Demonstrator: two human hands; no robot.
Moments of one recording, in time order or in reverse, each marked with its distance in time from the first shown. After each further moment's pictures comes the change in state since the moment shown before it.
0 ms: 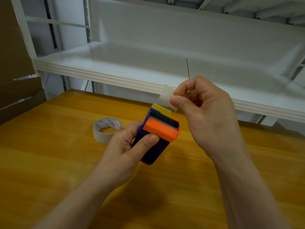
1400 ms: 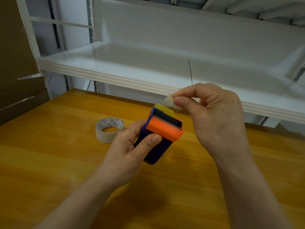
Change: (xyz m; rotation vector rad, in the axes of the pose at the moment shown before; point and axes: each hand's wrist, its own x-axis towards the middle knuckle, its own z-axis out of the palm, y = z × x) left_hand 0.000 0.000 0.000 -0.017 -0.012 -0.002; right_hand 0.000 0.001 -0.002 -0.129 0.045 -0.037
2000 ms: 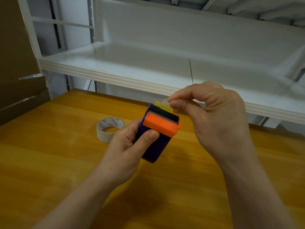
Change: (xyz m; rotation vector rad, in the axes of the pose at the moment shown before) left_hand 0.000 0.005 -0.001 -0.021 0.032 0.010; right_hand -0.003 -0.005 -0.004 -0.070 -0.028 -0.179
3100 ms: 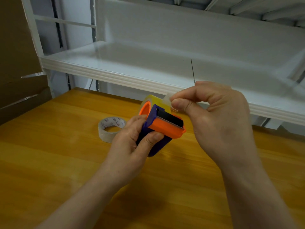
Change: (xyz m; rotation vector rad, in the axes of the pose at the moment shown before) left_hand 0.002 -0.008 -0.001 0.240 0.047 0.100; right_hand -0.002 -0.011 0.003 -0.002 0.033 0.071
